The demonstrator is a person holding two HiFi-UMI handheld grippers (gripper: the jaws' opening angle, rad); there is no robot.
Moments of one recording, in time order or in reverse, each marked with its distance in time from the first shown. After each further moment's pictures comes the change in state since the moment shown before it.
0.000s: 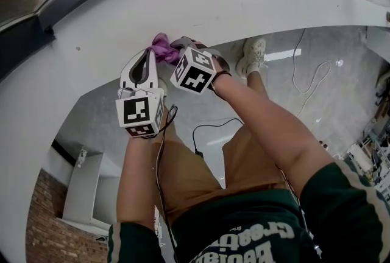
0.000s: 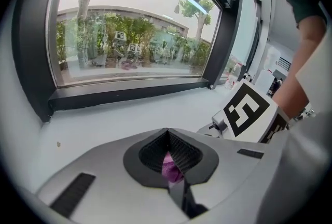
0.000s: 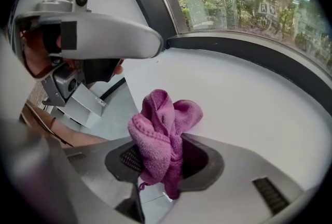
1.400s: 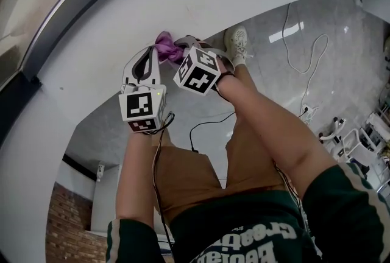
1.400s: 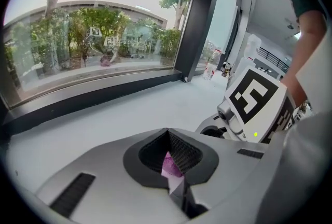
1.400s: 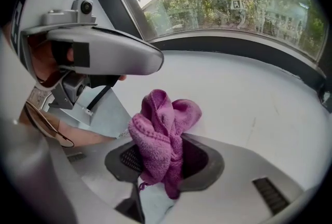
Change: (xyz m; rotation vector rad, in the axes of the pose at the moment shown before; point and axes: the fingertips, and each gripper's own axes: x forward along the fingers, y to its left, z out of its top) left arm 0.088 -0.130 0.027 0.166 0.081 -0.174; right arm -0.084 -0.079 -0.101 0.201 -0.045 -0.122
